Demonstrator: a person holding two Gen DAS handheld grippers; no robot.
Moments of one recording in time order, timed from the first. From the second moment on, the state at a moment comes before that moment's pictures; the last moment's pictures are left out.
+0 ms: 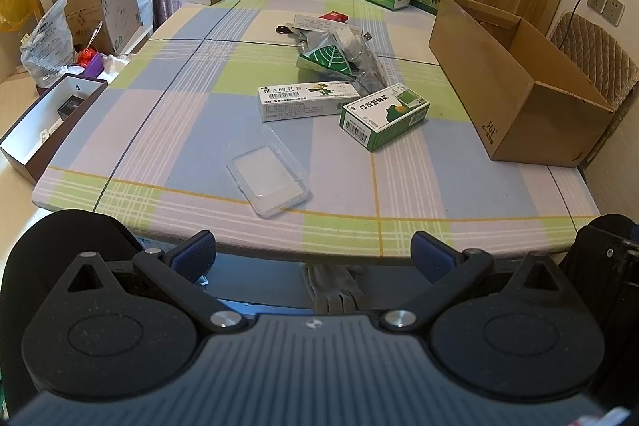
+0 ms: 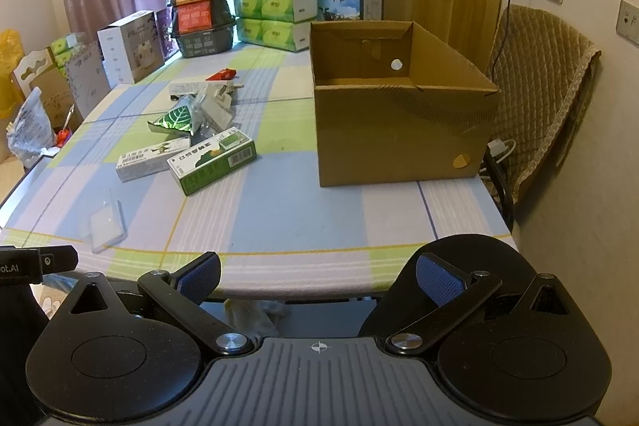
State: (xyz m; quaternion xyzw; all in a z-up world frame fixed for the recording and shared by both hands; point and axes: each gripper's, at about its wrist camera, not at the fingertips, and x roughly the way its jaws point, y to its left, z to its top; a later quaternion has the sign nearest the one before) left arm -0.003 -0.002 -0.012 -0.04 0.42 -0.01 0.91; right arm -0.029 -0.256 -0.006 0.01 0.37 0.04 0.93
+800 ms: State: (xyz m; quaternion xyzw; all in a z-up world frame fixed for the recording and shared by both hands) left arm -0.003 -0.003 -0.012 -0.04 0.42 -0.01 0.91; right arm -0.029 -0.256 -0.008 0.01 0.37 0.05 0.93
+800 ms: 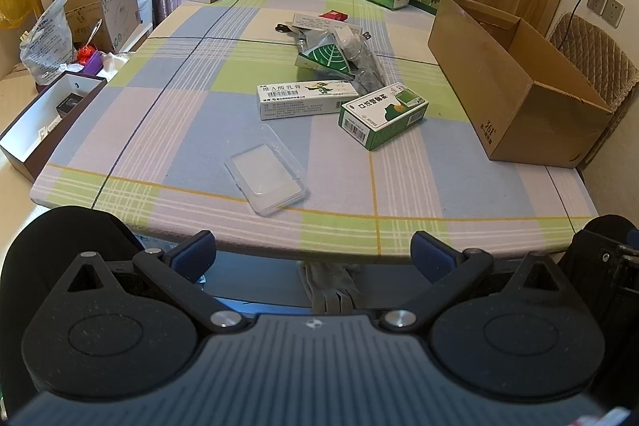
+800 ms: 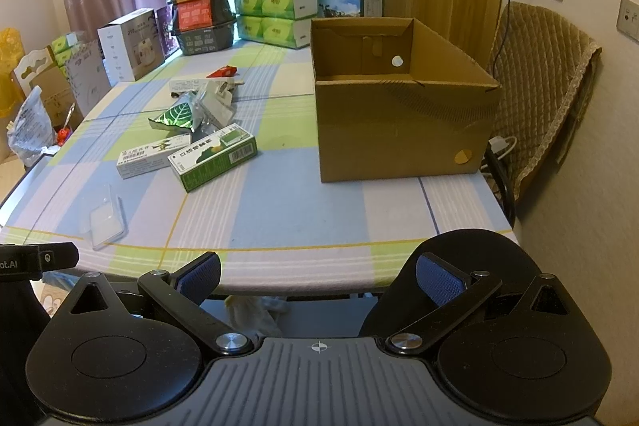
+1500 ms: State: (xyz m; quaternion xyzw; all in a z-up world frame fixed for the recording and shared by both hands) left arm -0.002 -0.002 -0.012 -0.04 0.42 -0.01 0.91; right arm -0.027 -0.254 -0.011 0.01 0.38 0.05 0.92
